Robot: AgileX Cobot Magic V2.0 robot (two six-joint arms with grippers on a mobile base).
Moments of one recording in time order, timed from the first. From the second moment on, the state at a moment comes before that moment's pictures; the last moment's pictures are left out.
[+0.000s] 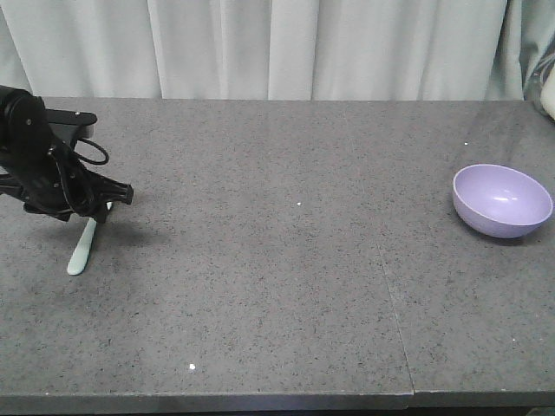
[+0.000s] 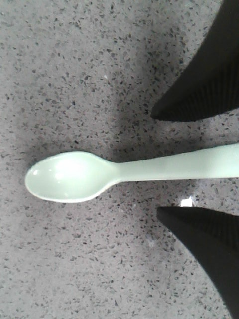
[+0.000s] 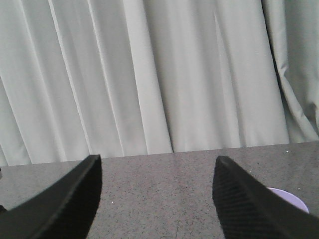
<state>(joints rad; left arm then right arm) -0.12 1.84 -1.44 0.10 0.90 -0.20 -0.02 0.29 -0.71 0.35 0.48 -0.16</state>
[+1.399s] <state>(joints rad) -0.09 1.96 -1.48 0.02 0.93 -0.09 -0.02 0.29 -0.71 0.35 0.50 -0.16</state>
